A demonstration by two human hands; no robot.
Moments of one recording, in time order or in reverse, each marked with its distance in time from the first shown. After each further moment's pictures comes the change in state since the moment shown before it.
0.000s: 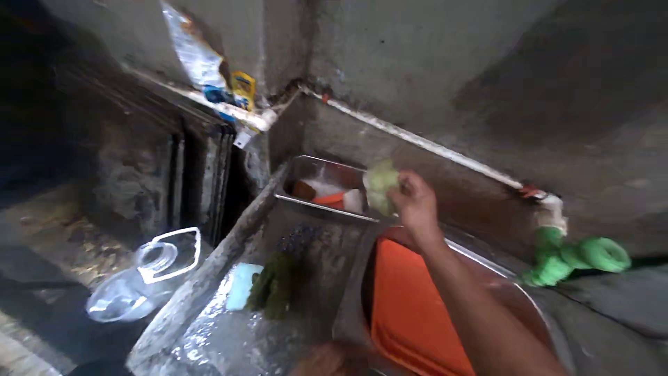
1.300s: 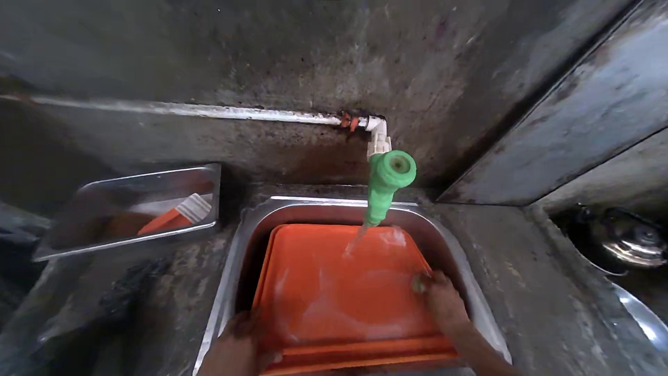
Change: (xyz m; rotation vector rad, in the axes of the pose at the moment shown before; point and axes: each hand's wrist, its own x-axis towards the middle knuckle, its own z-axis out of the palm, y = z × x) left_hand 0.101 -0.017 0.118 0.485 -0.576 -0.258; right_hand -0.278 0.234 -0.242 -0.847 -0.209 0.930
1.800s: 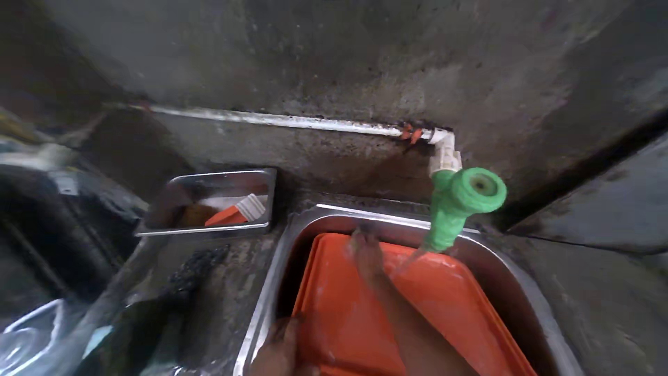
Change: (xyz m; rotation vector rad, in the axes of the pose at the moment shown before) left_hand -0.004 0.013 0.008 -0.305 0.095 -0.228; right_hand 0.108 -0.243 0.056 0.234 0.131 -0.394
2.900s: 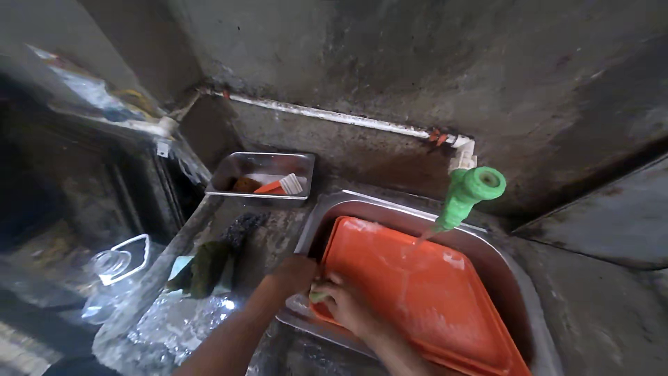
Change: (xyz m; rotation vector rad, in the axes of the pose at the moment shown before) left_hand 0.065 -0.014 -0.057 0.459 -0.456 0.153; right_hand -0.182 -0.077 -0.036 0.320 -0.478 -0.530
